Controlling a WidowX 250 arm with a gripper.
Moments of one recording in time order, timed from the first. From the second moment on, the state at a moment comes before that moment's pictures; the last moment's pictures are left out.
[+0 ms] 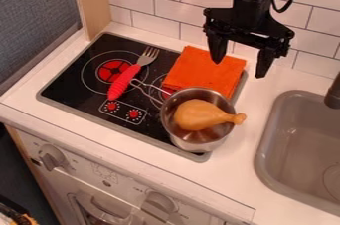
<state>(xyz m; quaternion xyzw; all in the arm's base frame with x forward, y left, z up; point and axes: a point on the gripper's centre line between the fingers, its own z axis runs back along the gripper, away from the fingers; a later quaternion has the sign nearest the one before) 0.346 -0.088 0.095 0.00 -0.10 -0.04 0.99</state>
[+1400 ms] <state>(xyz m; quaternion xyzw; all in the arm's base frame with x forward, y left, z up) 0.332 0.050 0.055 0.04 -0.05 0.03 1.00</state>
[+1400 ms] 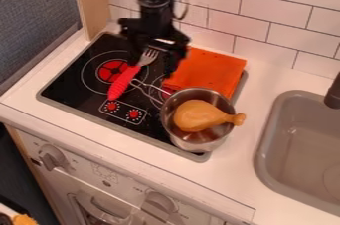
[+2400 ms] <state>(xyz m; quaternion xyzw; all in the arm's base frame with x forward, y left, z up) 0.335 0.096 0.010 0.03 -0.02 0.06 1.00</state>
